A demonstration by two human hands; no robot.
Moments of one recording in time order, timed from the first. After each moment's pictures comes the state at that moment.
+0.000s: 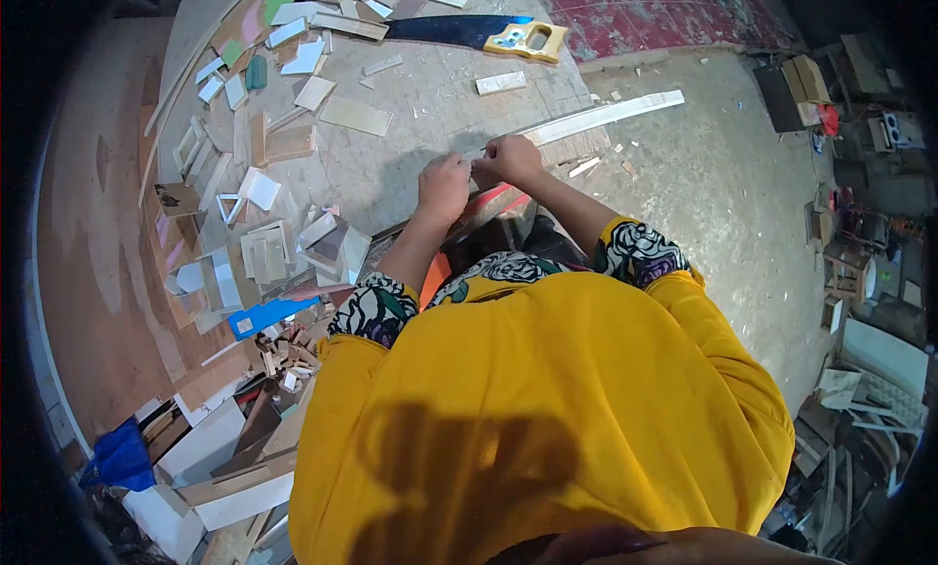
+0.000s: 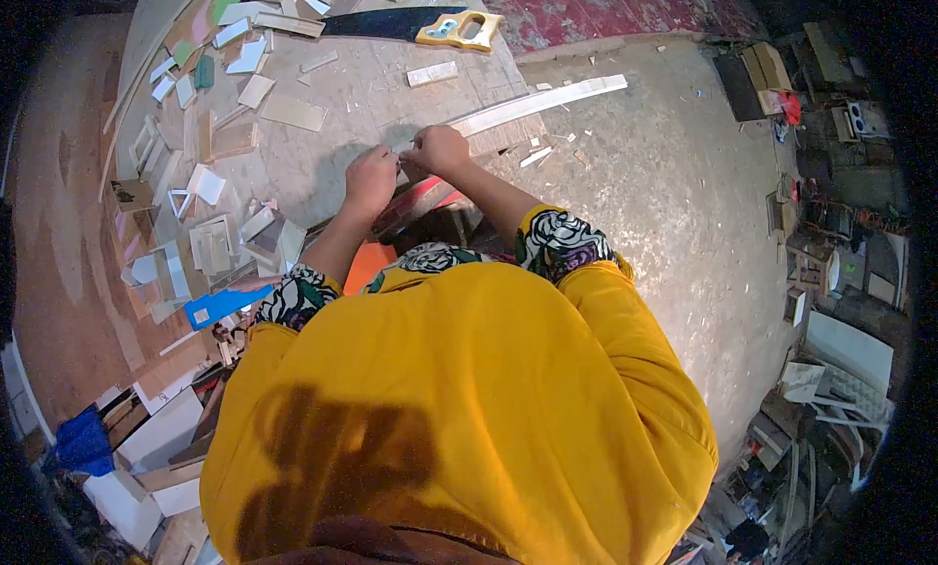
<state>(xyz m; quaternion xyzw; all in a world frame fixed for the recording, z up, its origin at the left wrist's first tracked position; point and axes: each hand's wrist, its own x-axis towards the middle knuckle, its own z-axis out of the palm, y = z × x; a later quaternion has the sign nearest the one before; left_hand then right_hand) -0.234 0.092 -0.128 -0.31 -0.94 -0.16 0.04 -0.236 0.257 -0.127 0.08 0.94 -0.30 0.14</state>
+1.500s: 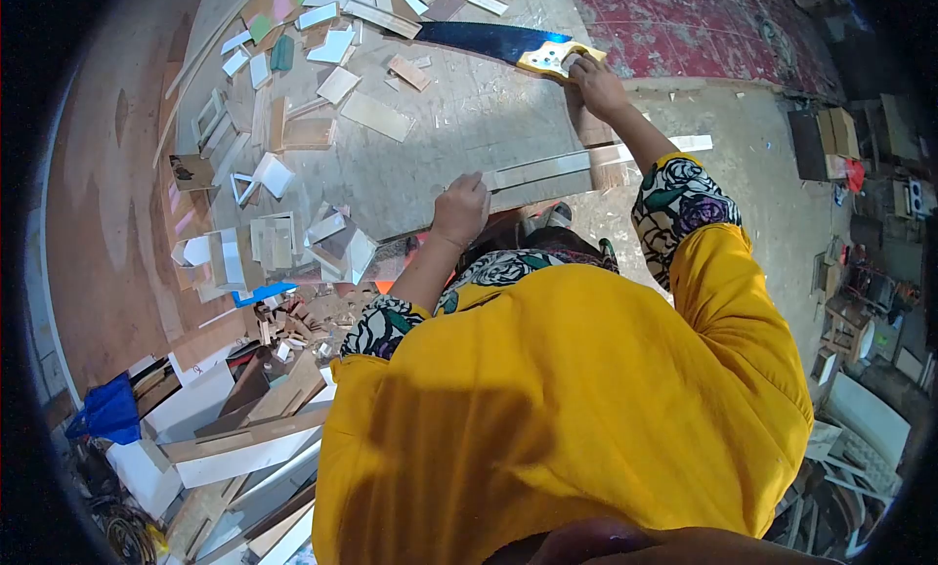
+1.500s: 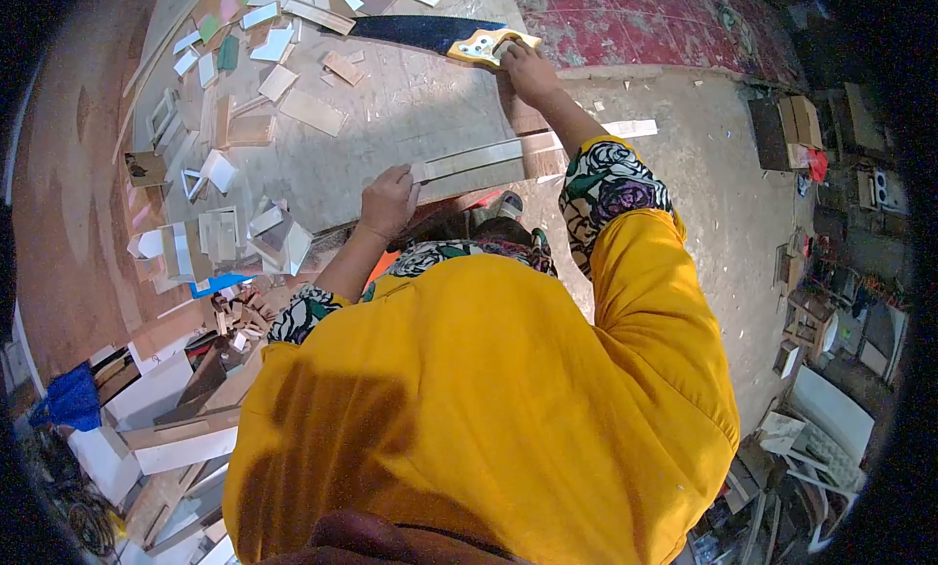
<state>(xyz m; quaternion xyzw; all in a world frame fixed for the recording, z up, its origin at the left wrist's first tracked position) -0.221 0.102 -0.123 -0.26 -0.94 -0.20 0.05 -0.380 0.413 -0.145 -0.16 0.98 -0.07 -0.09</state>
